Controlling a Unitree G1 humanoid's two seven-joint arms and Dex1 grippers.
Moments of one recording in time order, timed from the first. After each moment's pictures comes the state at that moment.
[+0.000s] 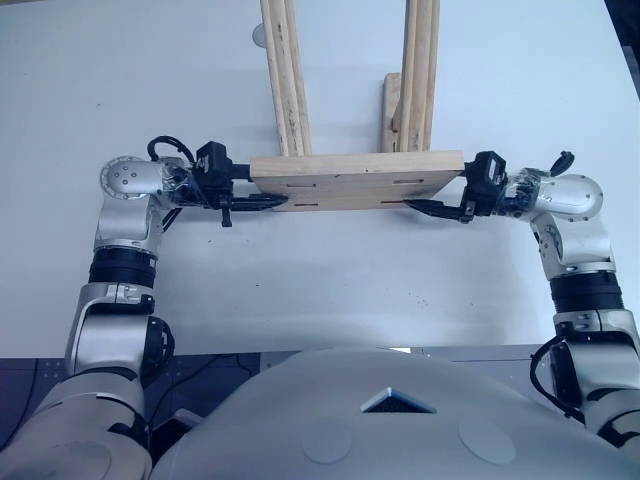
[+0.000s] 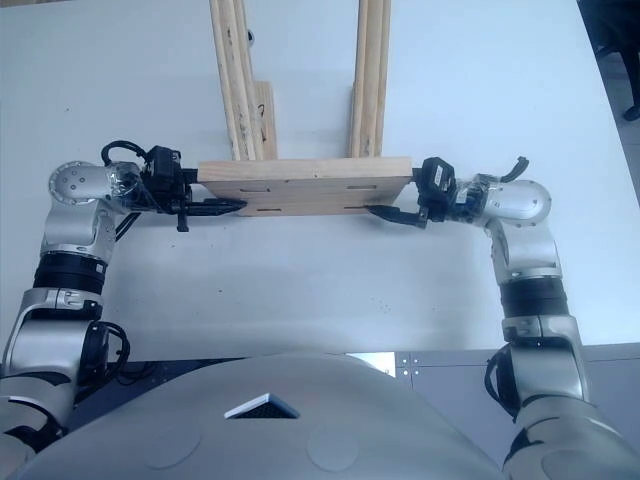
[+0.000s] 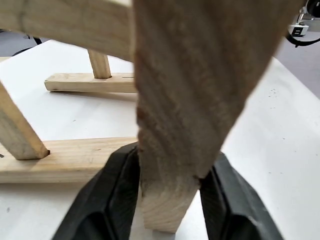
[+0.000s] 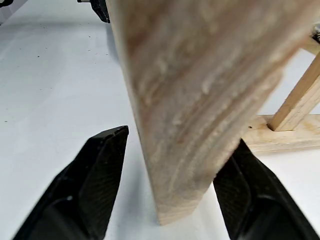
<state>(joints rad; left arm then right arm) -0.30 0.54 -0.09 0.49 -0.30 -0.16 -1.50 -0.17 -0.56 0.10 0.27 0.27 -0.10 1.26</state>
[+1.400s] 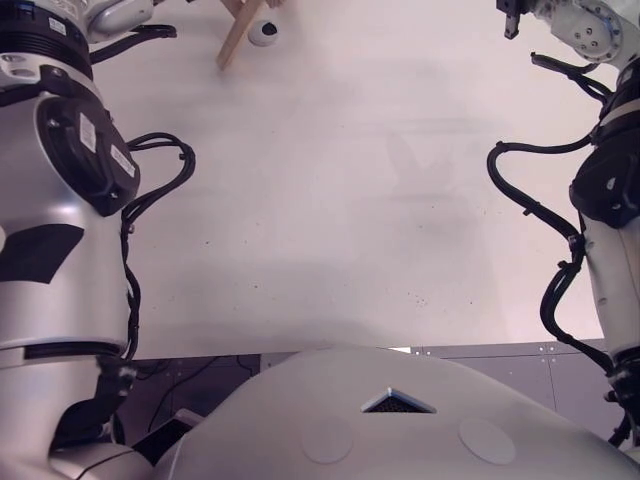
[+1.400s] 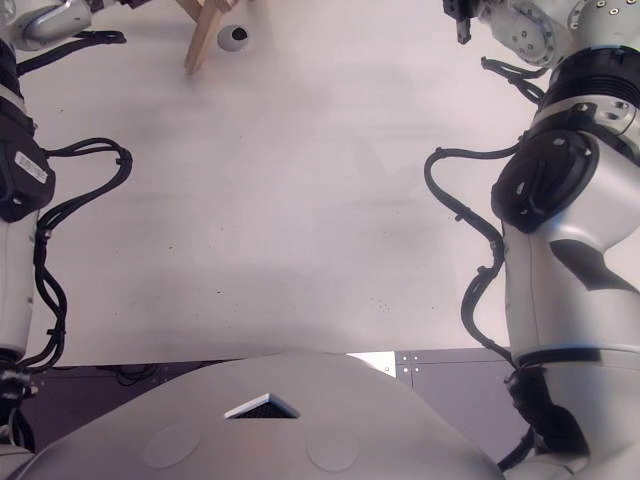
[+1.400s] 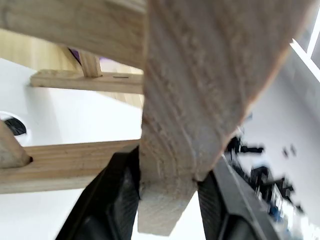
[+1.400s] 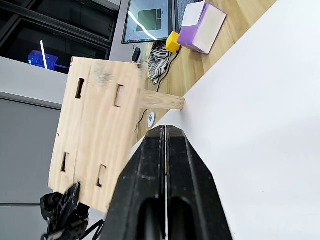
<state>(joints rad) -1.27 0.48 0.37 1.29 -0.64 0.84 -0.53 -1.16 -0.41 -0.63 1.10 0.78 0.94 0.10</state>
